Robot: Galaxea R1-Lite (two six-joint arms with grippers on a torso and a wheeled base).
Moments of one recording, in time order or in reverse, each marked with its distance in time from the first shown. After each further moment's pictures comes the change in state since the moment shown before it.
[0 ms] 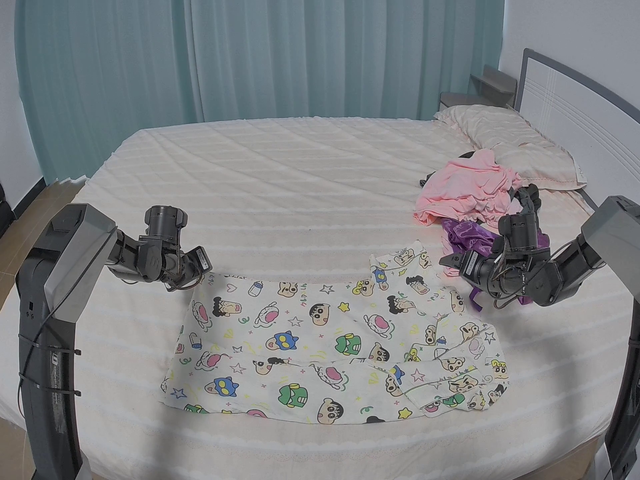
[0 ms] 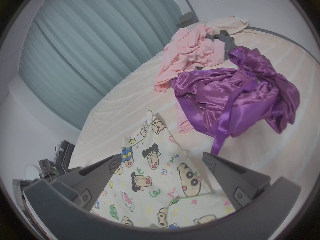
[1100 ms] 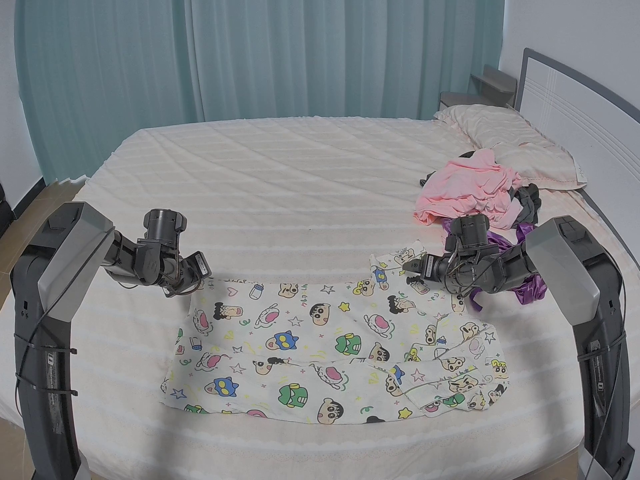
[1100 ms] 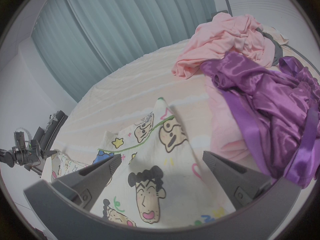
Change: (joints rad) left arm -0.006 -0.034 0.070 0.000 0.000 -0.011; right arm 0.049 0.370 -0.572 0.242 0.017 -0.235
